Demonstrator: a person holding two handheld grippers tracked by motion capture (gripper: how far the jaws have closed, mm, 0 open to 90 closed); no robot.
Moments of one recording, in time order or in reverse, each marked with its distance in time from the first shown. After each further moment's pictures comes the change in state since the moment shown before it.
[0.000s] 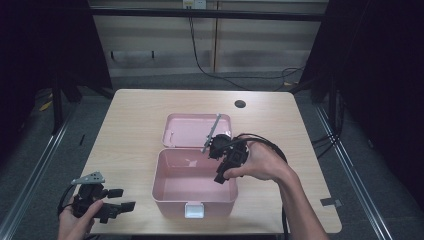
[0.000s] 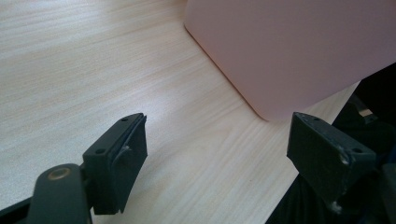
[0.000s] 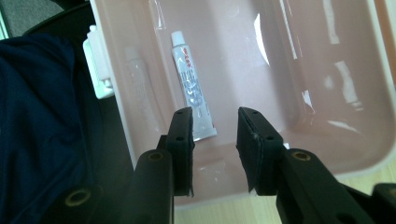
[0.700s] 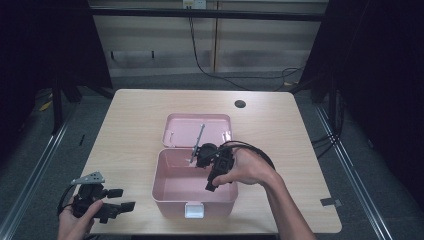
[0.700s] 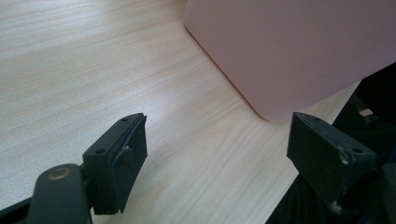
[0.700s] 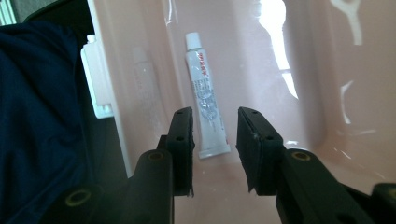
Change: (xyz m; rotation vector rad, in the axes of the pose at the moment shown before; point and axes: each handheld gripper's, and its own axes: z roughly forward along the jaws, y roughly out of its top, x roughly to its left) left arm 0.000 0.000 0.000 -0.001 0.000 0.001; right arm 0.006 0.019 0.032 0.051 0.040 -0.053
